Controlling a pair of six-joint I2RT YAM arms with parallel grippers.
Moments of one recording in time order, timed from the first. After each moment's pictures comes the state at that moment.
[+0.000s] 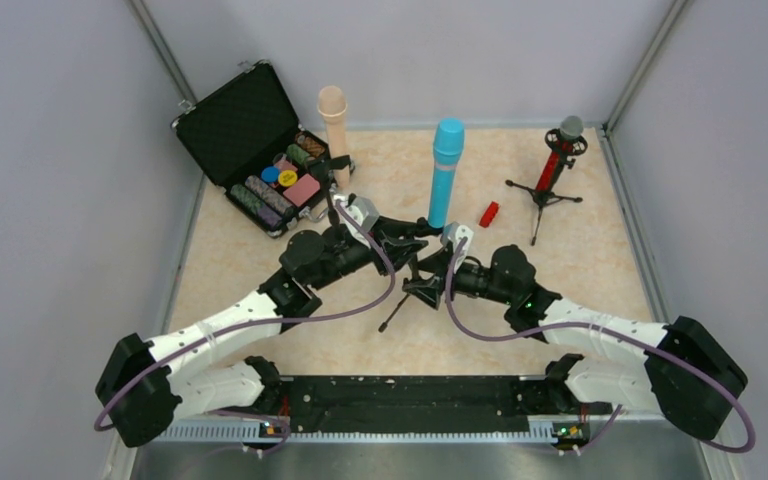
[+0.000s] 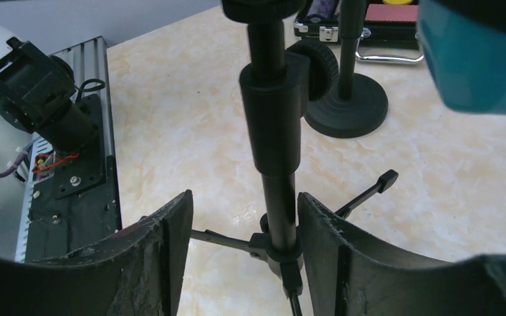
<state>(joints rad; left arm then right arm) -0.81 1.07 0.65 0.58 0.28 -0.19 0.77 1.12 0.42 0.61 -0.46 0.12</state>
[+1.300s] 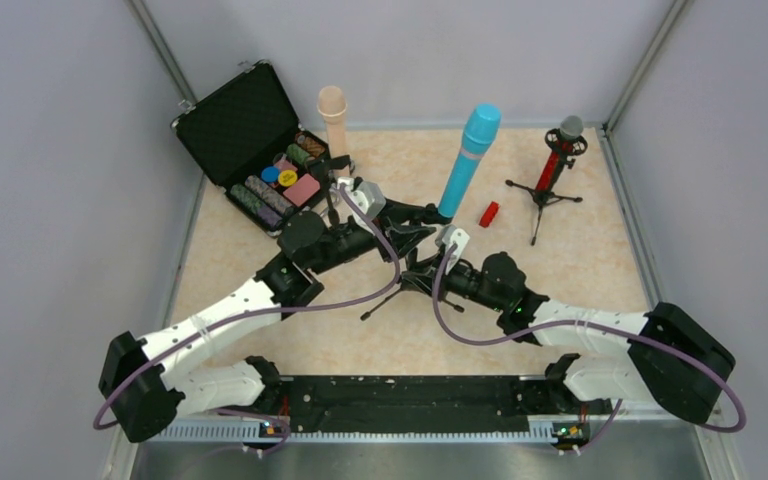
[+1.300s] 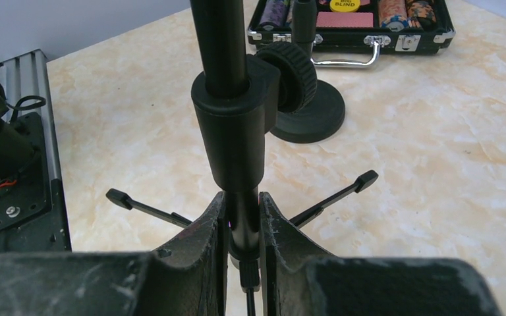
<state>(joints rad) -0.81 1.10 0.83 0.49 0.35 -0.13 0.84 1.21 0.39 0.75 -0.24 0.08</state>
